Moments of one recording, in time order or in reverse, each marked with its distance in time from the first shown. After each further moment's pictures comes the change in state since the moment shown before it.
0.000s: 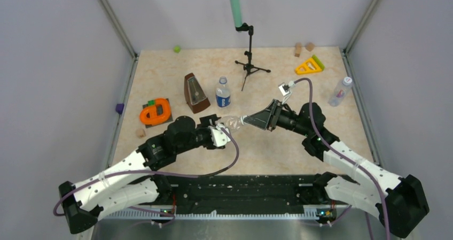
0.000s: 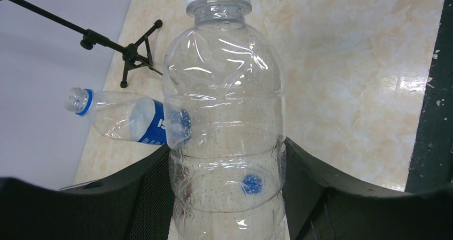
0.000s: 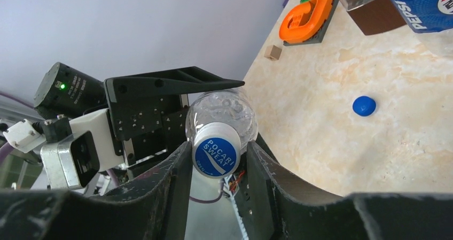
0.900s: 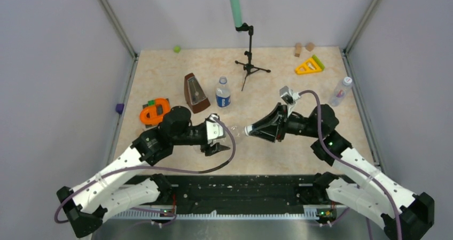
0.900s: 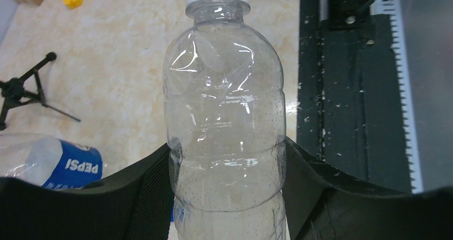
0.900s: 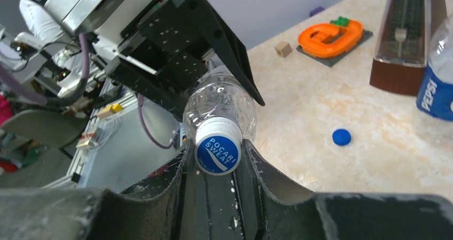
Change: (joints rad) left arm 0.098 0.029 0.103 -0.129 0.404 -0.190; right arm -0.001 -0.117 0.053 -0.136 -0.227 -0.467
